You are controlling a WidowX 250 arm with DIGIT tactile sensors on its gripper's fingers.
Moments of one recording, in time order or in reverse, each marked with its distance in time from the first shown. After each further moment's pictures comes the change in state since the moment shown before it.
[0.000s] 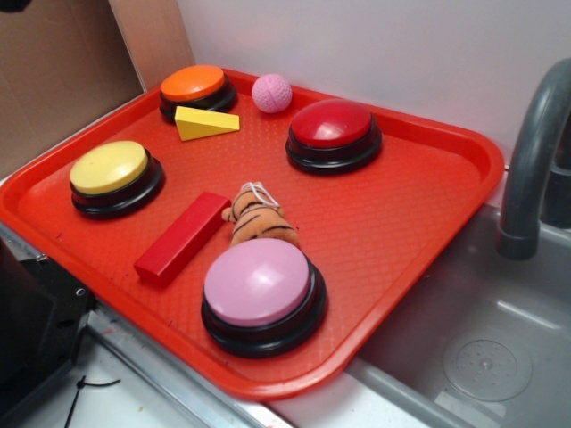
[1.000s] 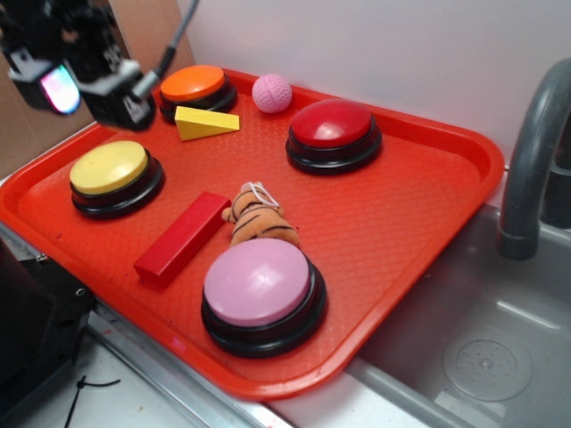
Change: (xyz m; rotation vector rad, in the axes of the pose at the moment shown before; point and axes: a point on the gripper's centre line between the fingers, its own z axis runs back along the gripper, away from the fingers) arm 0.020 -0.011 -0.106 -0.026 -0.027 0.252
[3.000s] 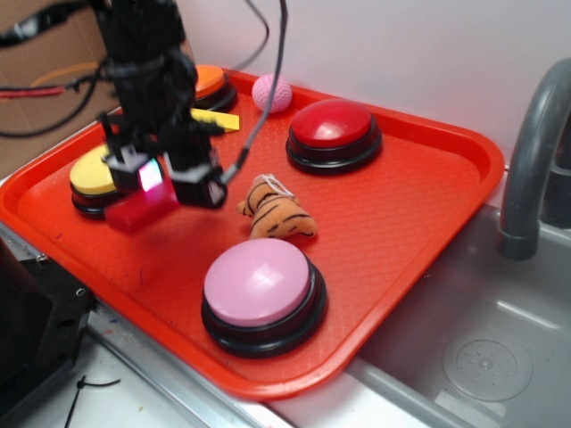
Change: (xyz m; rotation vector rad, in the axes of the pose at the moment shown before) arm 0.028 0.005 -0.065 0.049 0.185 0.083
